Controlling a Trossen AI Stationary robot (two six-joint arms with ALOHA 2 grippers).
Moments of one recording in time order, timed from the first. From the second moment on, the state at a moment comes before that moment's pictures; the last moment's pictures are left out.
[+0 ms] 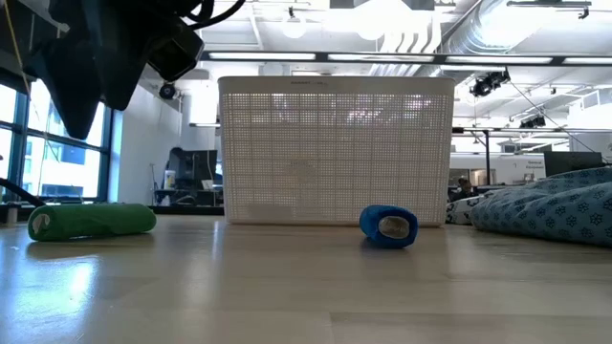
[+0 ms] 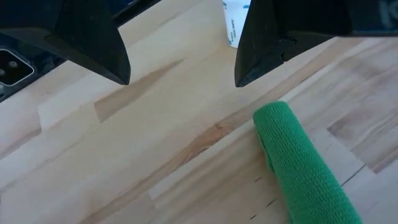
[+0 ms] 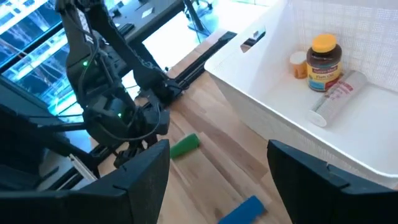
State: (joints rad) left arm -0.35 1.54 1.12 -0.87 0.15 -1.35; right arm 0.53 1.16 1.49 -0.99 0.78 1.05
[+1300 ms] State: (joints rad) left arm -0.26 1.66 1.12 -1.03 0.02 -1.26; right arm 0.54 1.20 1.49 -0.90 0.50 0.82
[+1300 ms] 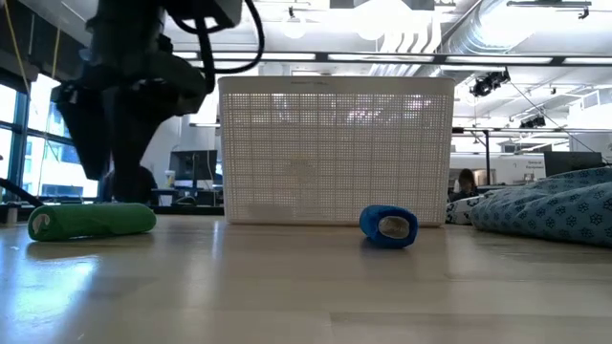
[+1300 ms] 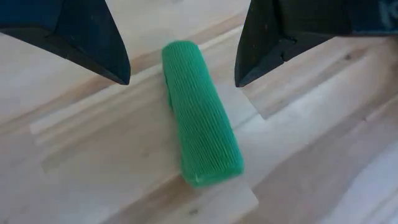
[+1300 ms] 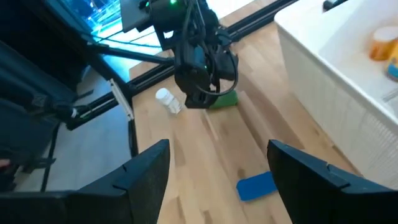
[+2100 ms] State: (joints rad) left arm -0.20 1.67 0.94 -0.81 0.11 -1.13; right arm 0.44 1.20 1.49 -0.81 0.55 0.77
